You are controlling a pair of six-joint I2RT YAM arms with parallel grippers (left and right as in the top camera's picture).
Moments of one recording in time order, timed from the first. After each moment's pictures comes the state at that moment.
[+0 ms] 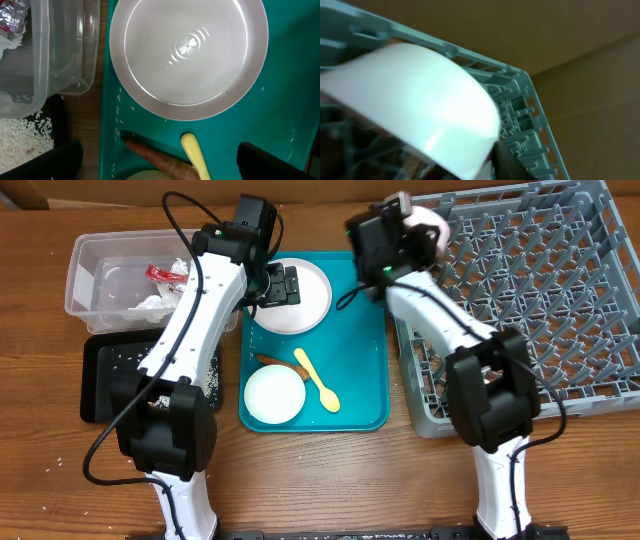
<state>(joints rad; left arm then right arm) -0.25 2.03 1.87 -1.14 -0.02 -0.39 0.45 2.23 1.76 -0.33 1.11 -0.19</state>
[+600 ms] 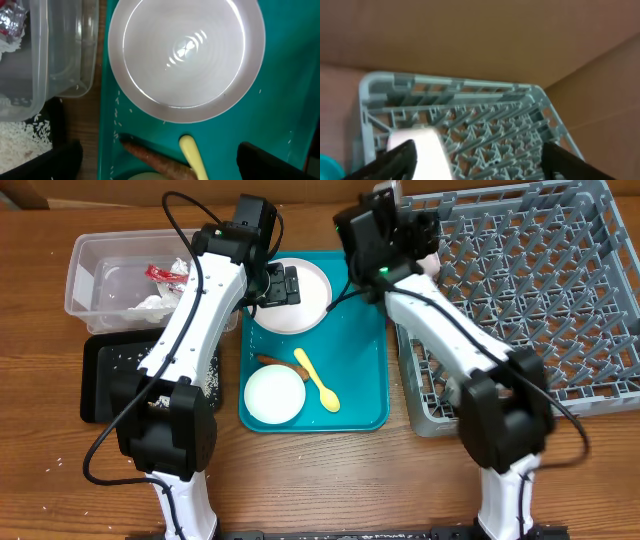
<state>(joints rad) -0.25 2.03 1.87 -1.13 -0.02 -0.39 0.48 2.05 1.76 -0.37 0.99 -0.05</state>
